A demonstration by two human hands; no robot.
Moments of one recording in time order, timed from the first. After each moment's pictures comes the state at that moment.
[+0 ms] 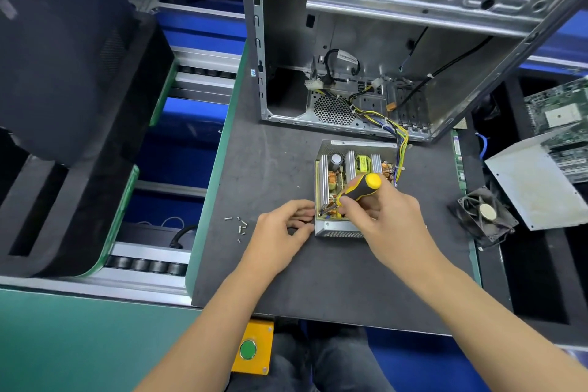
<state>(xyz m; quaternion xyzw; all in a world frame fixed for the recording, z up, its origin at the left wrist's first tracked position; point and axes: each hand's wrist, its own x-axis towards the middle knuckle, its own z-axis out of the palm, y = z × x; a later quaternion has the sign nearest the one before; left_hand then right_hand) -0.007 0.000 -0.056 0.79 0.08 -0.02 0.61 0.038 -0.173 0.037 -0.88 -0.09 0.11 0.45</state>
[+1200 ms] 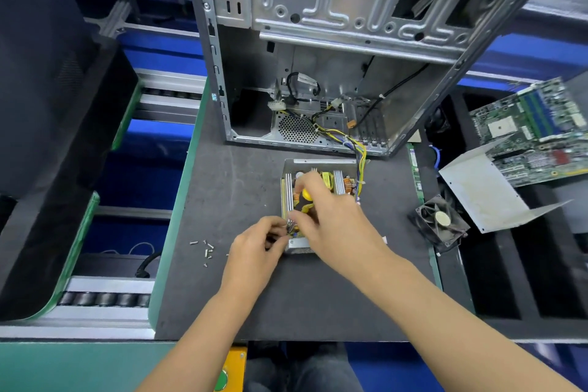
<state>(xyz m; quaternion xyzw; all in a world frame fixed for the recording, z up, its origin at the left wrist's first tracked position) -0.005 -0.018 -0.056 0.85 0.11 0.00 0.51 0.048 -0.155 0.060 -0.93 -0.19 0.11 0.29</state>
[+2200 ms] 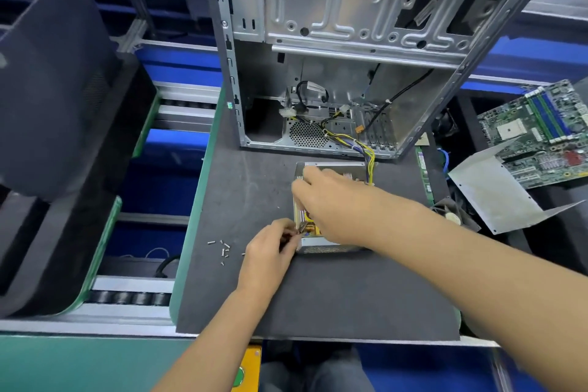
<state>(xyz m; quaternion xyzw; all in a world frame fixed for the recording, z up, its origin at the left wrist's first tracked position) -0.008 -0.021 -0.063 0.88 0.08 0.08 0.47 0.077 -0.136 0.103 -0.90 -0.39 0.16 -0.12</state>
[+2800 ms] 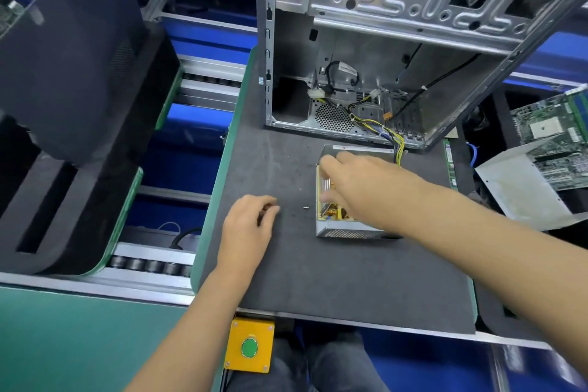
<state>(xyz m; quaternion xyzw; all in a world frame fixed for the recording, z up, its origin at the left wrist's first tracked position) -0.019 0.038 -0.061 0.90 0.11 0.16 0.39 0.076 -0.130 0.104 -0.91 -0.37 0.15 -0.12</state>
